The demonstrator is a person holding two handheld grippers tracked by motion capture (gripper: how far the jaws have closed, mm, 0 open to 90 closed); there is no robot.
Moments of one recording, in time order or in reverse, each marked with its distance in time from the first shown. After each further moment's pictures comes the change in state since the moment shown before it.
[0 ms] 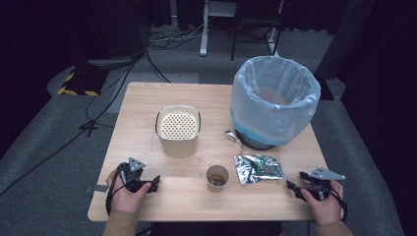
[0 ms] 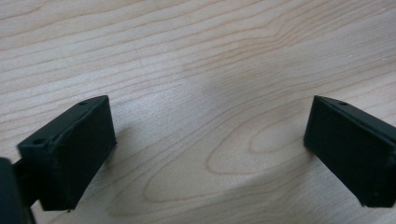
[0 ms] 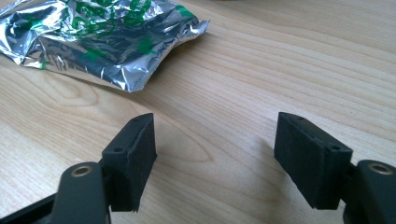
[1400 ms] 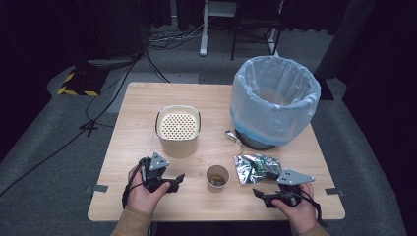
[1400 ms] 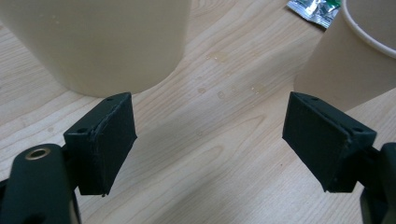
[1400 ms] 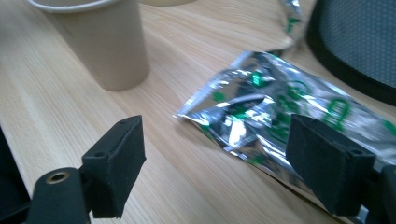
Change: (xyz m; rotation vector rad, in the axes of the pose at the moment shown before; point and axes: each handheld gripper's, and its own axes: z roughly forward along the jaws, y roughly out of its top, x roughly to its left) left arm -0.062 0.045 -0.029 -0.075 -0.224 0.146; right arm 0.098 0.046 0.011 -0.100 0.266 -0.171
